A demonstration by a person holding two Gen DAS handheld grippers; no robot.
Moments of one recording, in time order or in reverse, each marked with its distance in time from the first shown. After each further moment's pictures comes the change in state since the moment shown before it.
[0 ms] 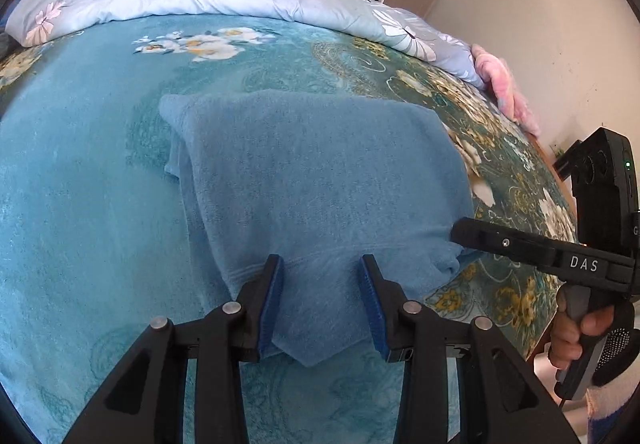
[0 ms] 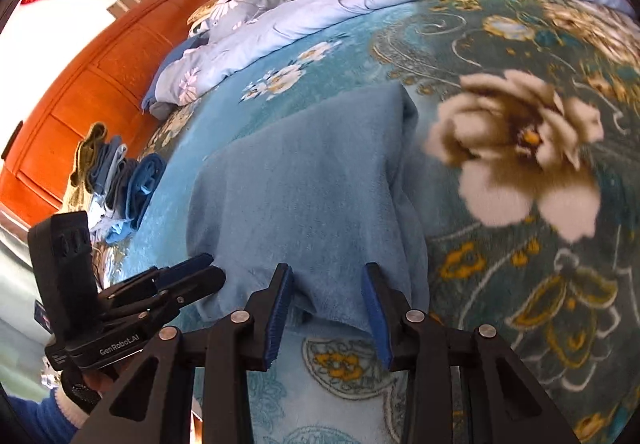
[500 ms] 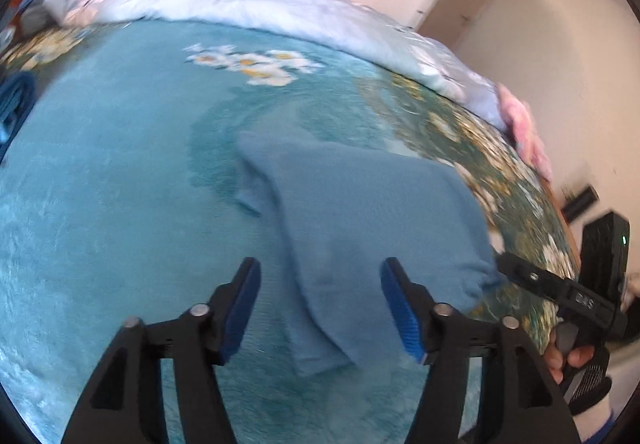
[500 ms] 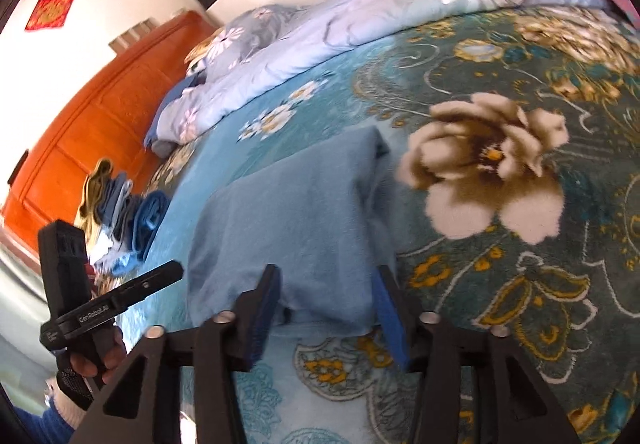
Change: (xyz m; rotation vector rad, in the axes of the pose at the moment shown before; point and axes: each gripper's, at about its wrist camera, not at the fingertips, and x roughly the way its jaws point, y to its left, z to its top) left arm -0.028 0.049 0.017 -0.174 -0.053 0.036; right arm -0.028 -0.015 -0.003 0.065 -0.131 -0.002
